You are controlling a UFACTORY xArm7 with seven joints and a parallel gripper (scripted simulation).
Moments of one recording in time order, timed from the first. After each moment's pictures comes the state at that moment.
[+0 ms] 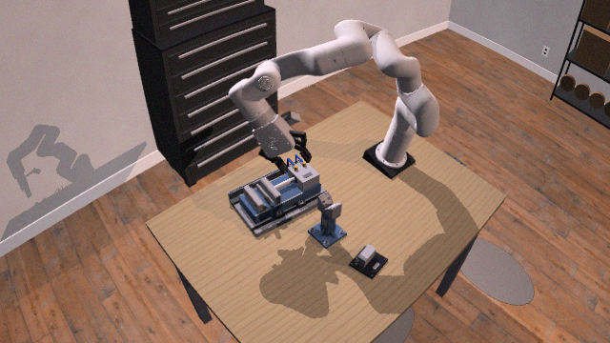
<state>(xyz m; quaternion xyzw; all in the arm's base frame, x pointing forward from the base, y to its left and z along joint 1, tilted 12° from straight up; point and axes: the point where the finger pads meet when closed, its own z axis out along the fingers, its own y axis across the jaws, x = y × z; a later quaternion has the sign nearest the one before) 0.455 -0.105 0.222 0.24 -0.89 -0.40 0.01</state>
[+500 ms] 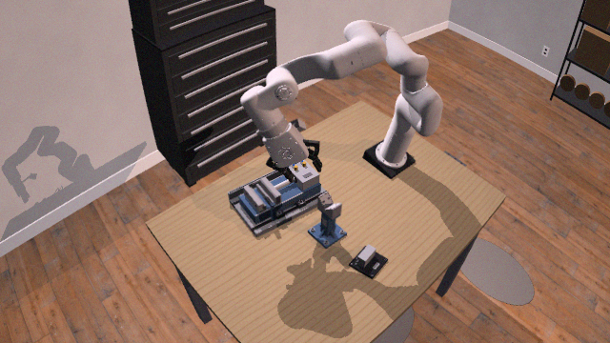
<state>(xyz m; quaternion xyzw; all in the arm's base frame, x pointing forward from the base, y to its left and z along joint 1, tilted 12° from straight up) 0.461 -0.062 0.227 0.32 -0.88 -0.35 0.00</state>
